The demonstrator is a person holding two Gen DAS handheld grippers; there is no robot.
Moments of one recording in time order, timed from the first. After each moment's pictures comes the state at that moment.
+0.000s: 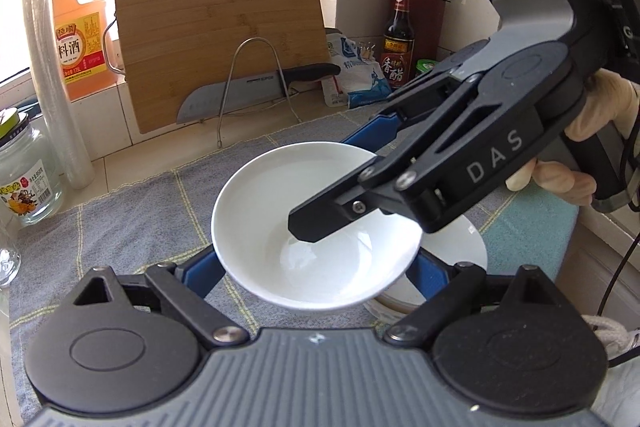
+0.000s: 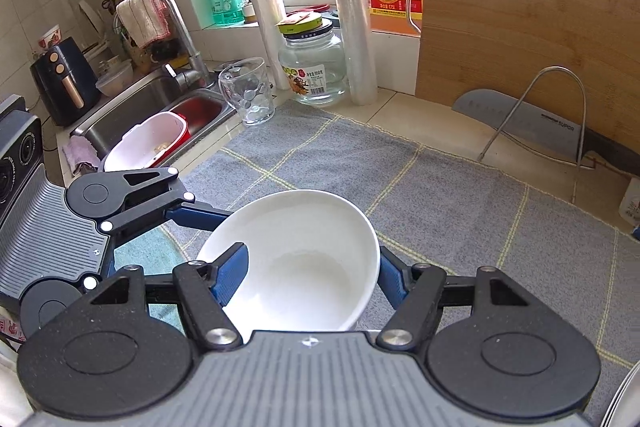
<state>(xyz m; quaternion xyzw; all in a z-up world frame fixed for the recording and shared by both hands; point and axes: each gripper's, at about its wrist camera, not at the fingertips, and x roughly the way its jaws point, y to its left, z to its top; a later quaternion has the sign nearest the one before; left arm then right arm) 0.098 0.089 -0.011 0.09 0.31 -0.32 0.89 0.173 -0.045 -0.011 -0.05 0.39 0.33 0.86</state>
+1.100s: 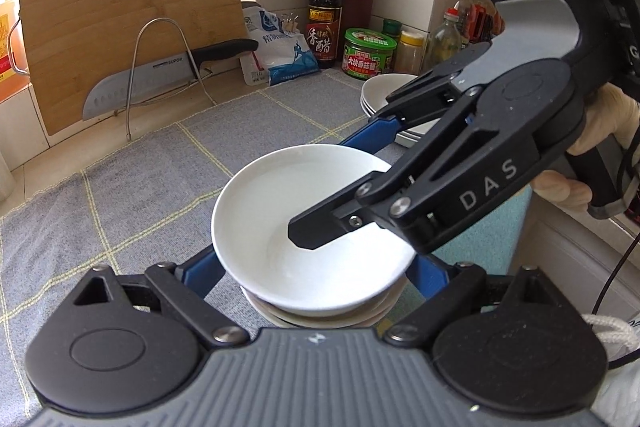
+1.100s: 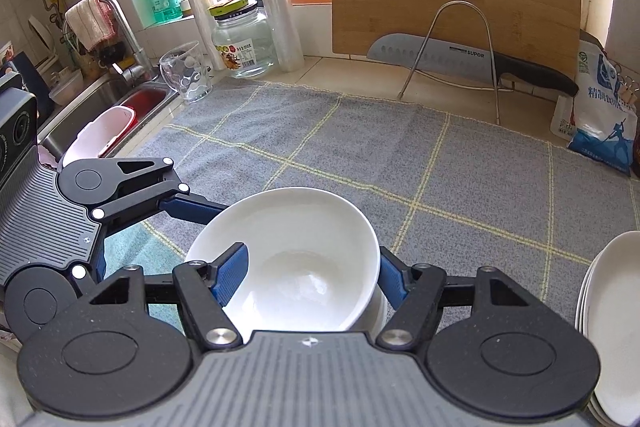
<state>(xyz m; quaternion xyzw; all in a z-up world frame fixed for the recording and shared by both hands) 0.097 0.037 -0.033 0.12 0.34 -0.39 0.85 0.135 -0.105 -0.038 -0.03 0.41 0.25 0.88</state>
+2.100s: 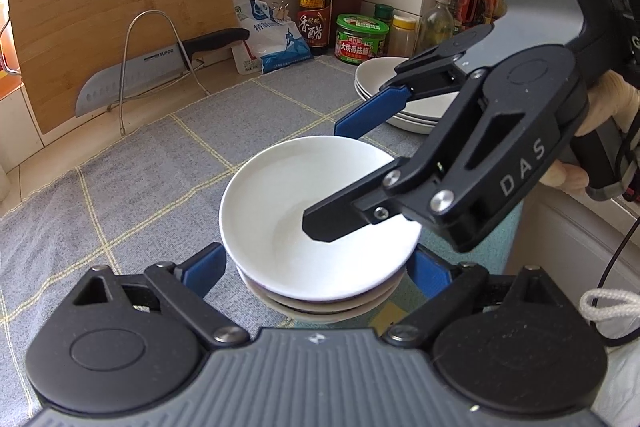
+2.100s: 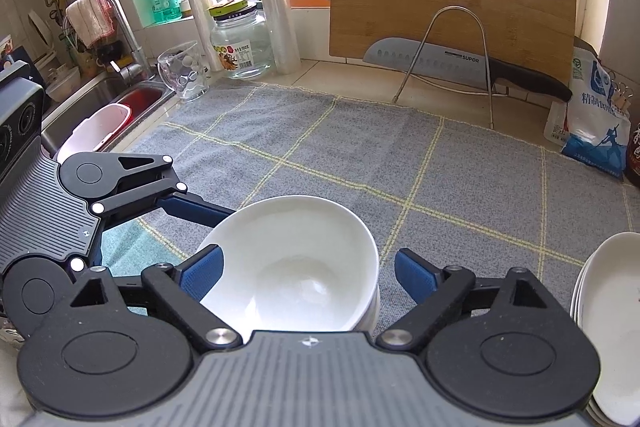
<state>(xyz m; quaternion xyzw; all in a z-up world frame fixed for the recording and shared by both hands) 0.100 0.039 -0.039 0.14 0.34 -0.40 0.84 0.127 -0.111 -0.041 -0.04 0.39 0.24 0.89</state>
